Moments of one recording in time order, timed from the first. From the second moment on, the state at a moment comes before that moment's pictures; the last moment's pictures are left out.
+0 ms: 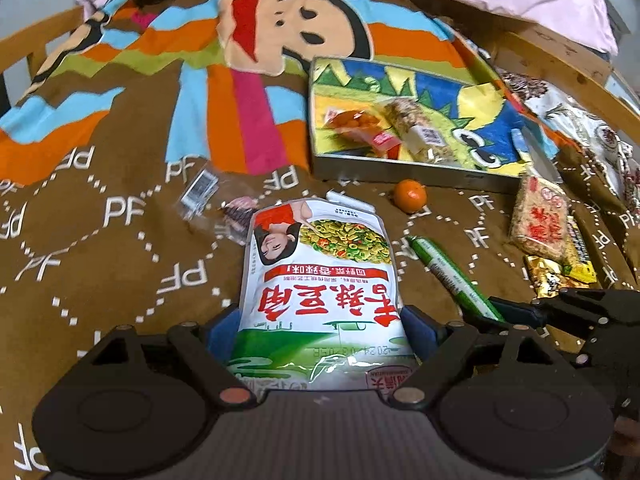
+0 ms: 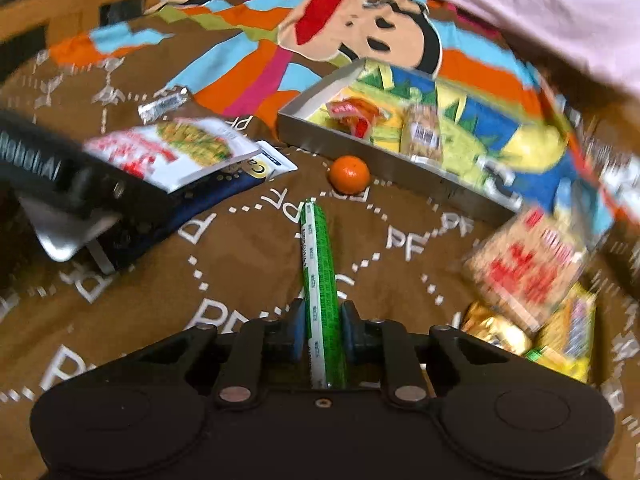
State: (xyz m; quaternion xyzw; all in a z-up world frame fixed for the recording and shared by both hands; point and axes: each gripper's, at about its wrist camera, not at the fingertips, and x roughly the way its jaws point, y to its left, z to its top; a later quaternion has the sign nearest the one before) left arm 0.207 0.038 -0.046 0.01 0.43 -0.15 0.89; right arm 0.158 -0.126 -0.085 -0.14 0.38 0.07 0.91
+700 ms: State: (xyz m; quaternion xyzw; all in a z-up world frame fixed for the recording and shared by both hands) left arm 0.212 0.045 -0.027 -0.05 0.35 -0.14 0.92; right arm 0.140 -0.099 -0.103 -0.38 0.26 0.01 0.89
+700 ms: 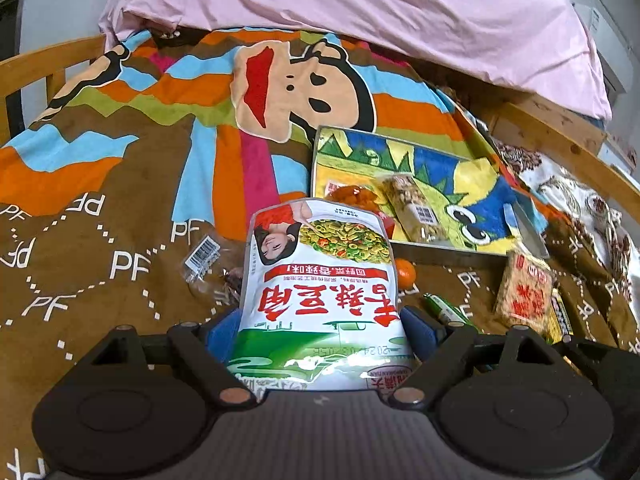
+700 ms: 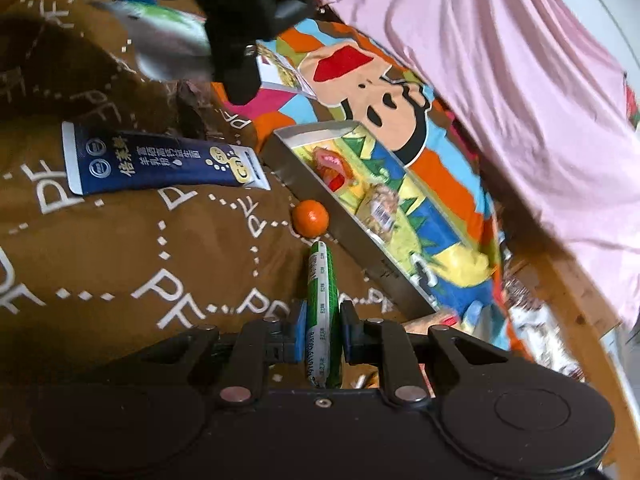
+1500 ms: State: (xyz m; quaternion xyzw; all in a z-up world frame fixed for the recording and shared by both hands) left arm 0.321 -0.007 -0.024 -0.09 0.23 -0.14 0.96; right arm 0.240 -0.159 -0.066 -0.40 0.18 -0.03 0.90
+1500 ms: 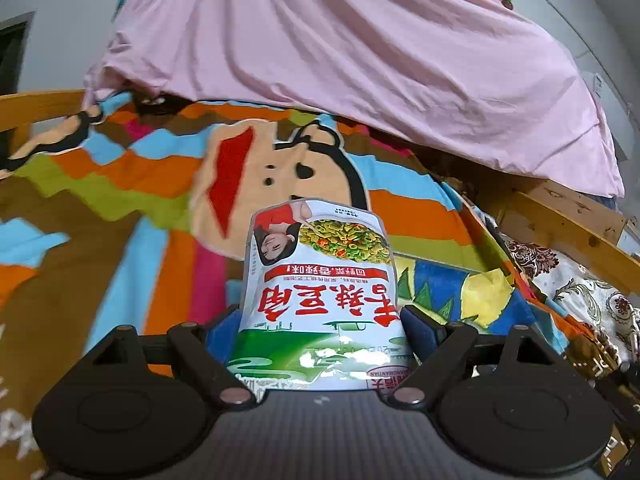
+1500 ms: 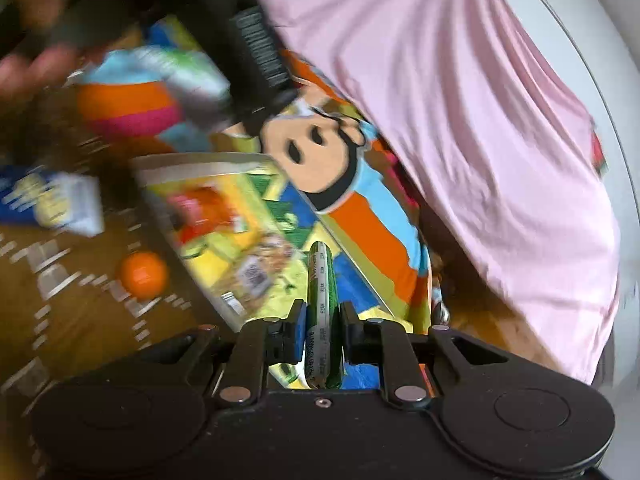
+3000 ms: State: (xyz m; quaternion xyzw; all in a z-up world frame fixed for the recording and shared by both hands) left arm 0.374 -0.050 -0.062 -0.06 0.26 -0.16 0.95; right arm 0.315 -0.203 -0.061 -0.21 0.22 -0.10 0.95
